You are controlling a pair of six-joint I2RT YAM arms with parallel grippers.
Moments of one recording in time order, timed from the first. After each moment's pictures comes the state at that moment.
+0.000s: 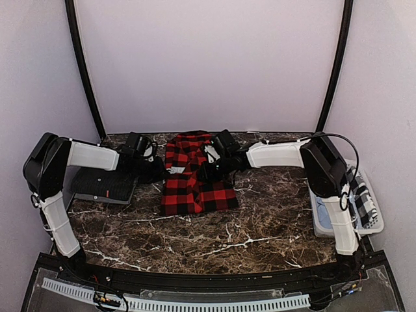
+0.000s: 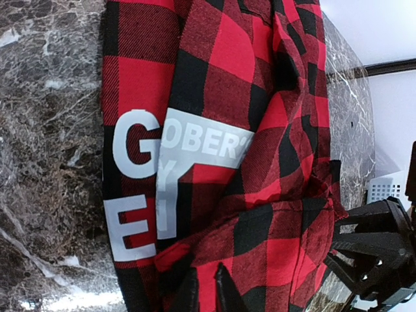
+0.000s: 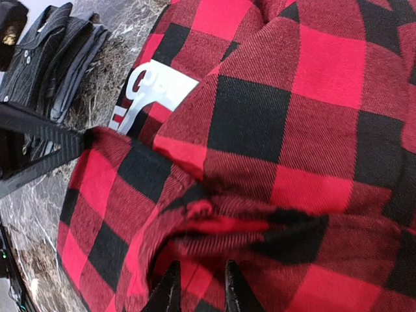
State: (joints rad) left arm -0.40 1.84 1.08 -0.10 0.34 -0.71; right arm 0.78 2.24 1.68 -0.28 -0.26 0.44
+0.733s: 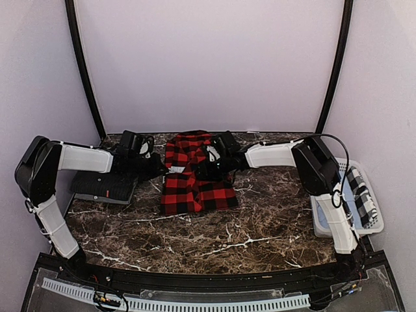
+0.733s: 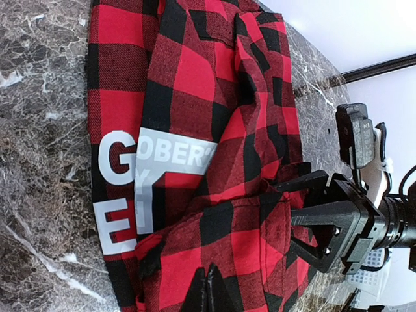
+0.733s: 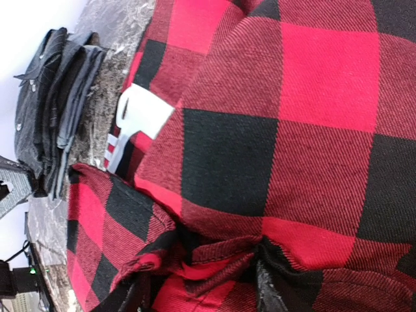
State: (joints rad) left arm -0.40 1.75 1.02 -0.02 0.32 -0.69; right arm 0.73 2.36 1.78 -0.21 -0.39 0.54
